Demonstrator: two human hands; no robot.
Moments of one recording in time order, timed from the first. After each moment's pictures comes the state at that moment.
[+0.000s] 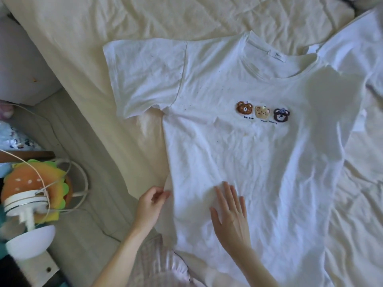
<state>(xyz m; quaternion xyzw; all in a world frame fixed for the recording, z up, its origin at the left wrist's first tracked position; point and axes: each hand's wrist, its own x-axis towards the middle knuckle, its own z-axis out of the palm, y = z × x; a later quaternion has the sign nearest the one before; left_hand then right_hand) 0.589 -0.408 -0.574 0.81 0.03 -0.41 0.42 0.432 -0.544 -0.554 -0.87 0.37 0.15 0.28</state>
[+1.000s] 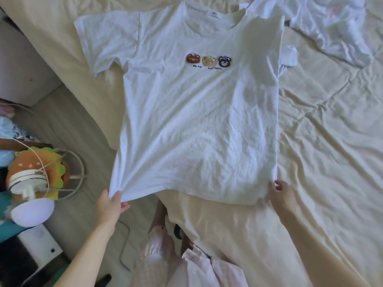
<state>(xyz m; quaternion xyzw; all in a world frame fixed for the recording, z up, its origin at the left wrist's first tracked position) 0.453 -0.305 -0.521 0.85 0.21 -0.32 0.37 0.168 -0.597 -0.547 -0.55 0.73 0.06 0.39</state>
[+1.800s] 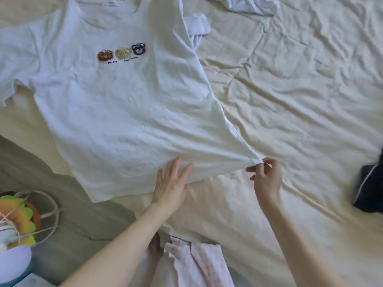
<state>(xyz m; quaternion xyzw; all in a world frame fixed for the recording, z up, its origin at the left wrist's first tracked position) 0.290 -0.471 -0.535 0.73 -0.60 -0.31 -0.05 0.086 -0.584 -0.510 -0.41 0.76 -0.26 0.44</state>
